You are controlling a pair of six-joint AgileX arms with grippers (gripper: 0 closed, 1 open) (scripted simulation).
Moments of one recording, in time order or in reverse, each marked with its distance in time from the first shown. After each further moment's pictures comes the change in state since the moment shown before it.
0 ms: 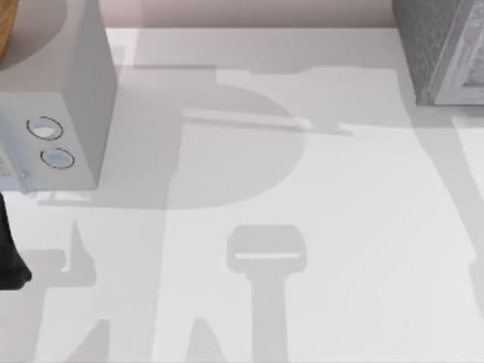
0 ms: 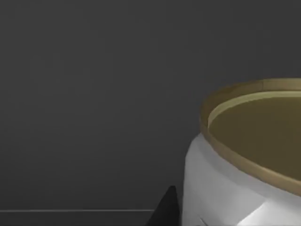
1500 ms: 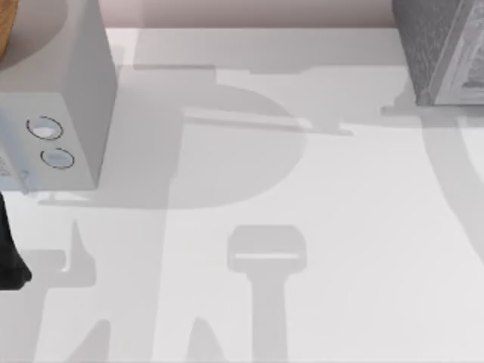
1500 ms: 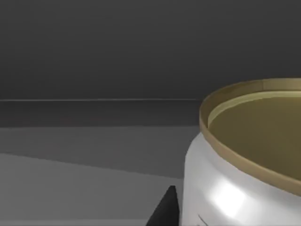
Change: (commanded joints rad) left arm 0.000 0.000 0.000 0.000 0.000 0.000; right arm 0.007 -0.428 -0.580 0.137 0.012 -0.006
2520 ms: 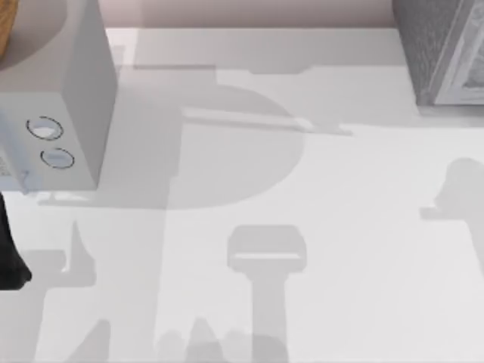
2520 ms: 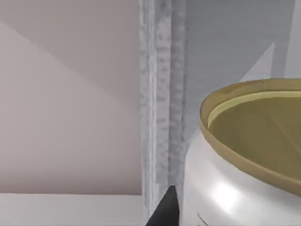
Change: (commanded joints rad) left arm 0.000 0.000 0.000 0.000 0.000 0.000; right arm -0.074 -0.691 -0.918 0.221 -0.122 -0.009
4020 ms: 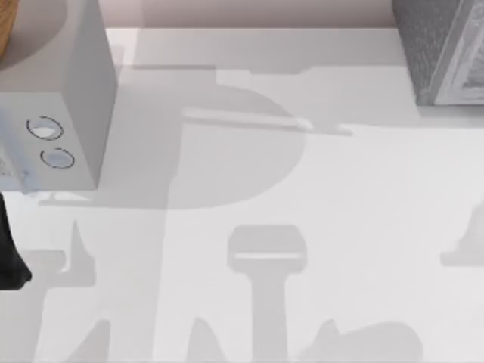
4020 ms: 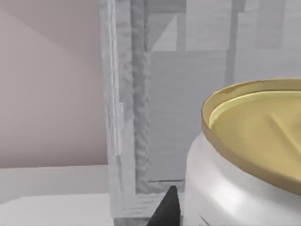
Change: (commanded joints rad) left arm 0.000 0.000 0.000 0.000 0.000 0.000; right arm -0.019 -0.347 -0.552 0.275 0.065 -0.004
